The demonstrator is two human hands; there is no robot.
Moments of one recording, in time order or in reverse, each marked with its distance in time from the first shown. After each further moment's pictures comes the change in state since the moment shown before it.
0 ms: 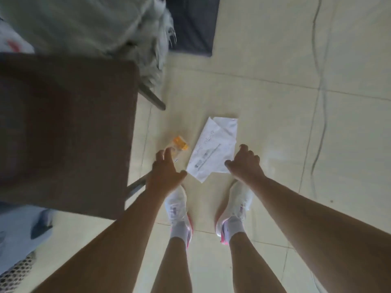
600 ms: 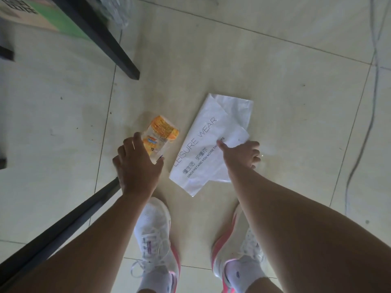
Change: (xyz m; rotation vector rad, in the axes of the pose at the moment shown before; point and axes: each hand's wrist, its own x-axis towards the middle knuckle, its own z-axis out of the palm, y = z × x) left_hand 0.189 -0.085 0.146 0.069 0.420 -0.031; right_hand 0.258 0.024 0.181 0.356 0.347 0.461
